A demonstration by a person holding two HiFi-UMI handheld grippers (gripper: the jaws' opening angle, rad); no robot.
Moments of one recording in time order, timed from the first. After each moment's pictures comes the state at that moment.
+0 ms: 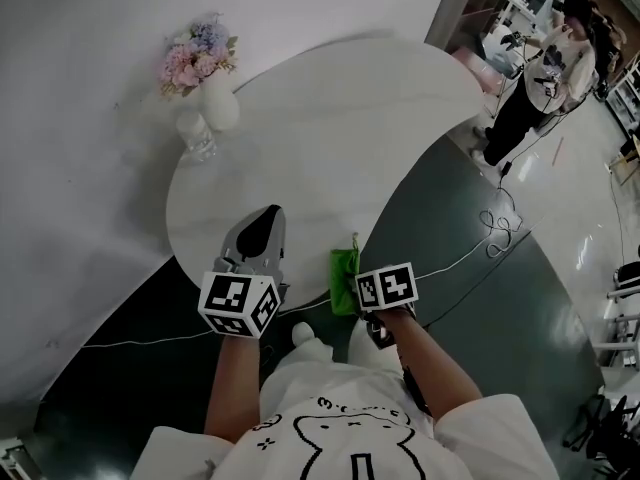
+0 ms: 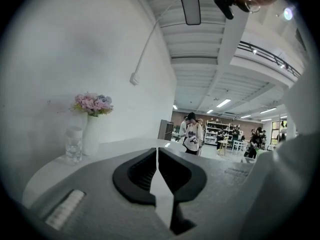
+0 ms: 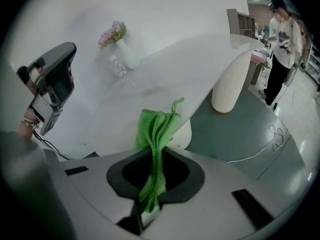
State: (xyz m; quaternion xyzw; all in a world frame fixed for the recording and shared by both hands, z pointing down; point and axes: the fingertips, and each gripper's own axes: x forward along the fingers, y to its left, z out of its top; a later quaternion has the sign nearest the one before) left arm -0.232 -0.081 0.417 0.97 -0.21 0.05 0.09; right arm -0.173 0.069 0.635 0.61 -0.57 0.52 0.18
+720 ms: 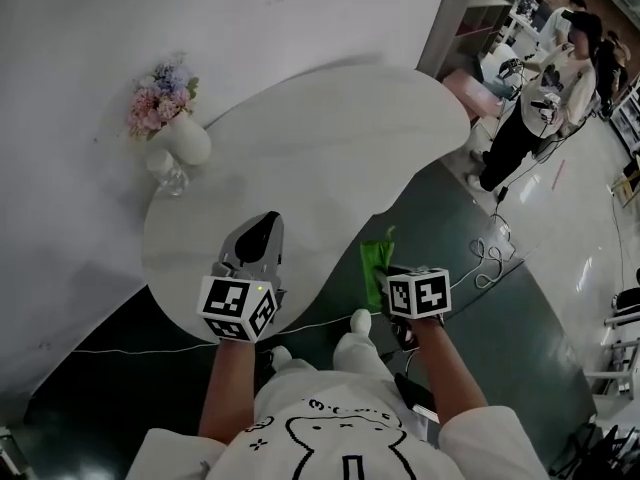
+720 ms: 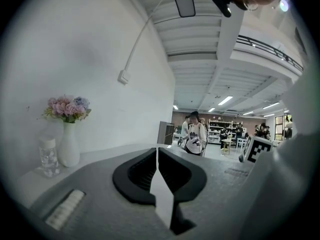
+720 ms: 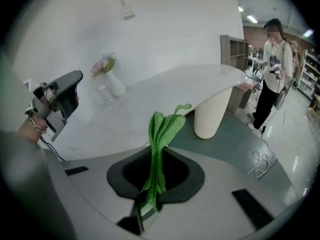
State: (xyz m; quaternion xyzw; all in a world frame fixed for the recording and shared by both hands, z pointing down) left arm -0.111 -0.074 0.390 0.97 -0.23 0.05 0.07; right arm 0.017 0.085 0.560 0.67 -0.58 0.44 0.17
